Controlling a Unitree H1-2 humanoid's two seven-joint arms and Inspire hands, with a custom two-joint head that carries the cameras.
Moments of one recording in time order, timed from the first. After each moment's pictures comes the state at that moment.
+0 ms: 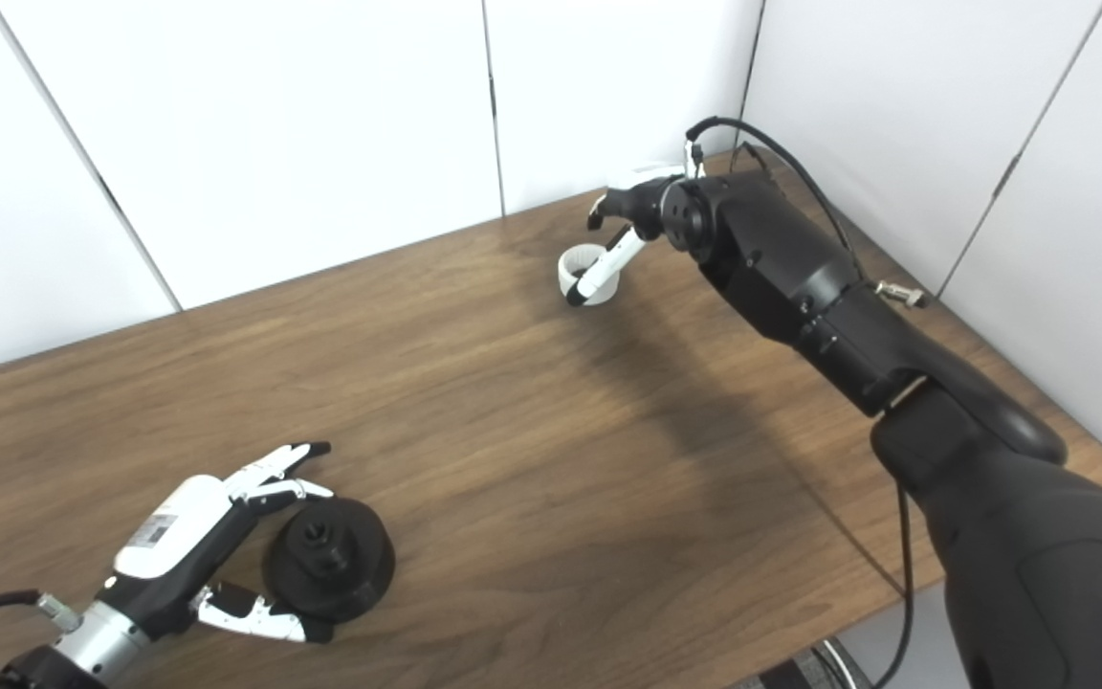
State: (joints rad) left arm -0.29 0.40 -0.48 0.16 0.55 -0.38 -0.21; right arm -0.63 -0.71 0.34 0.20 -0.81 0.45 0.71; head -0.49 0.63
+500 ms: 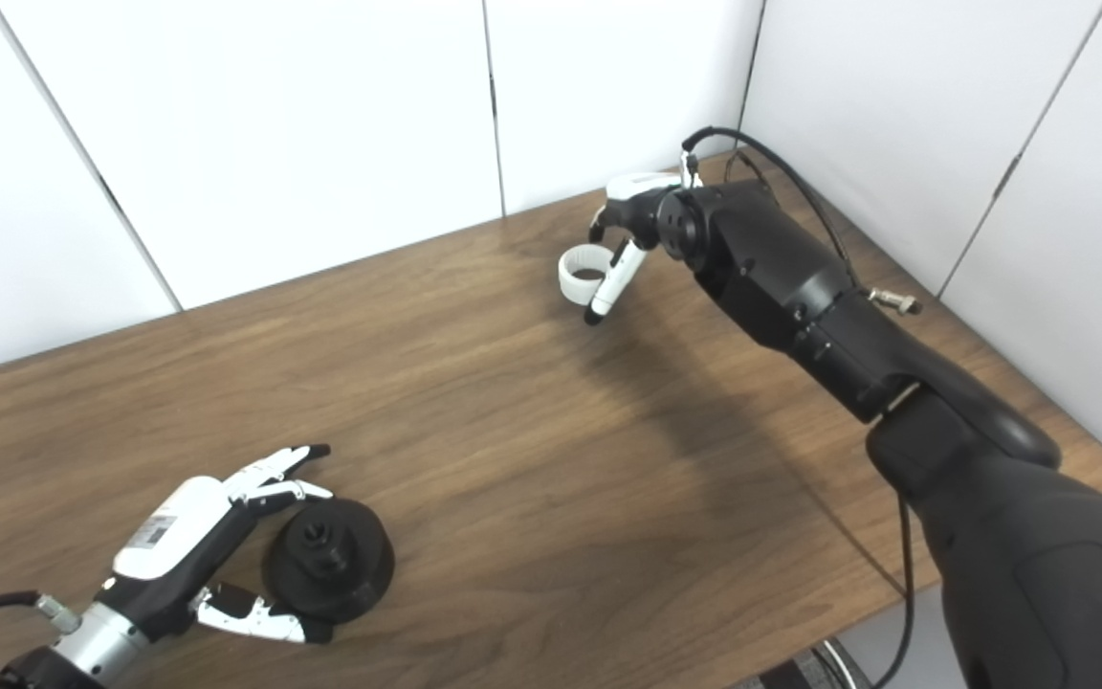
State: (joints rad) left arm -0.28 0.41 -0.48 0.14 0.55 -0.37 -0.22; right arm -0.60 -0.70 0.34 0.22 -0.82 0.46 0.69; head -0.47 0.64
